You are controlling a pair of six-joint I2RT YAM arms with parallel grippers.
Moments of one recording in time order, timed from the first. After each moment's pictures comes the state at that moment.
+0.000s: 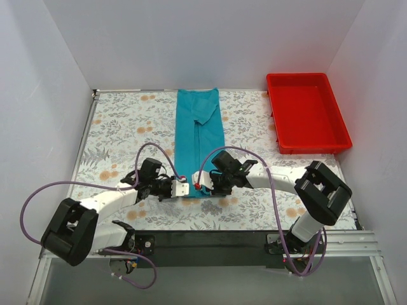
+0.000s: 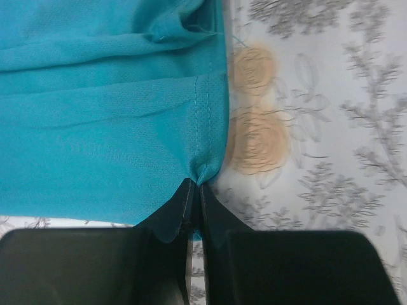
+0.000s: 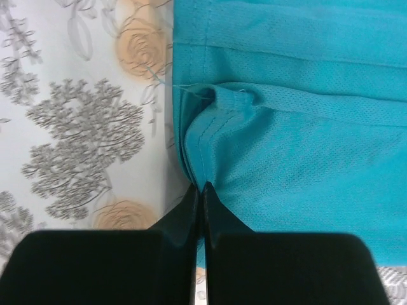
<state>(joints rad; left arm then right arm) -0.46 1.24 0.42 -0.12 0.63 1.01 0.91 1.62 0.86 -0.28 -0.34 -0.75</state>
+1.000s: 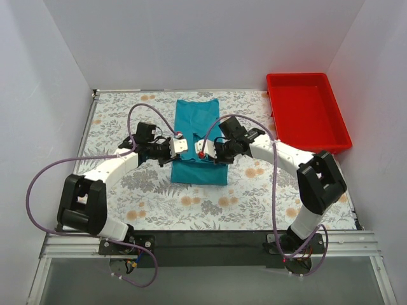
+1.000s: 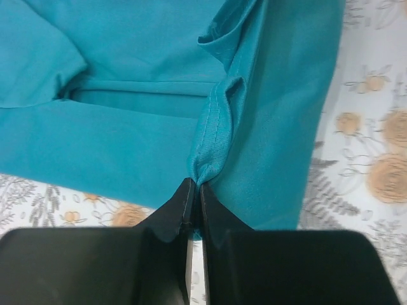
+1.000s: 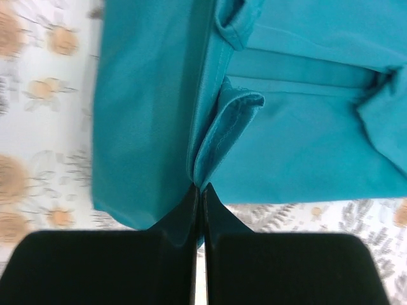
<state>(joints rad) -0.31 1.42 0.86 -0.32 0.69 0.95 0.71 1.67 1.20 -0.56 -0.43 -0.97</state>
